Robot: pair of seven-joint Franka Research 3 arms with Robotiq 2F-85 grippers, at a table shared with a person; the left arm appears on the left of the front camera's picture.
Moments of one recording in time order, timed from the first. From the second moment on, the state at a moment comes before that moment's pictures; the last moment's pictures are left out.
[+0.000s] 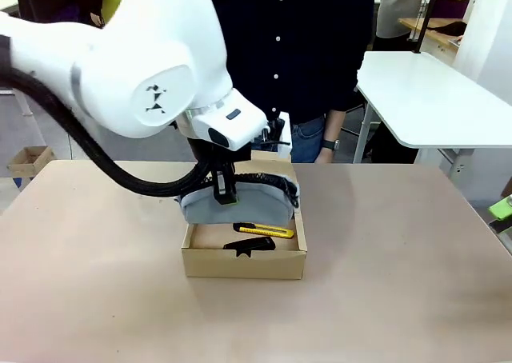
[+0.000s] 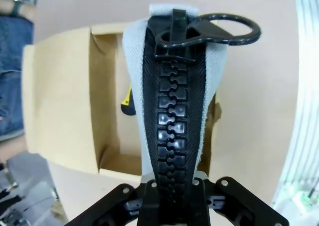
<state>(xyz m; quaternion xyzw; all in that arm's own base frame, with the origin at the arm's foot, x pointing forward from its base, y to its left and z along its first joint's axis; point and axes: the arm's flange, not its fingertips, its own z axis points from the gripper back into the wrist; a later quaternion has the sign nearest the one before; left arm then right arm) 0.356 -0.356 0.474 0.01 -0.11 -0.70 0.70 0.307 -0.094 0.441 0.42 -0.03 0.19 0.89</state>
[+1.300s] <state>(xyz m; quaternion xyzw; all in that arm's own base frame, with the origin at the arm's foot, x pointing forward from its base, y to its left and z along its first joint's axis) 0.451 -0.378 0.381 -0.07 -0.01 -0.70 0.71 0.308 -0.094 0.441 0.42 -0.03 0.19 0.89</state>
